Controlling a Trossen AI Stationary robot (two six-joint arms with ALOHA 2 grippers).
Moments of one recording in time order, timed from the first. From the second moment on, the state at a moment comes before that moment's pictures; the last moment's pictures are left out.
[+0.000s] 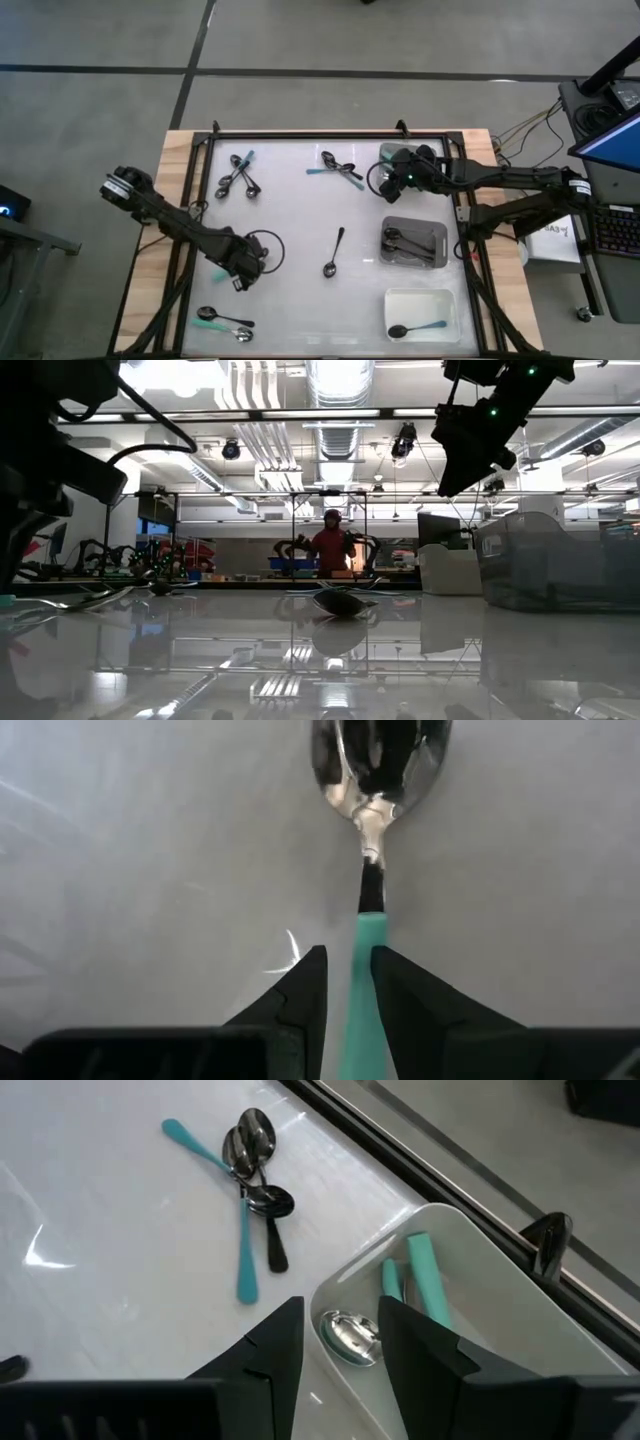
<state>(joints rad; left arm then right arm) -0.51 1.51 0.79 -0.90 0.00 -1.00 -0.24 1.14 0.85 -0.59 0.44 0.35</state>
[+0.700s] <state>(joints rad) -0.51 1.53 0.81 -0.86 0.02 -1.01 -0.24 1.14 0.85 -0.59 0.44 0.35</state>
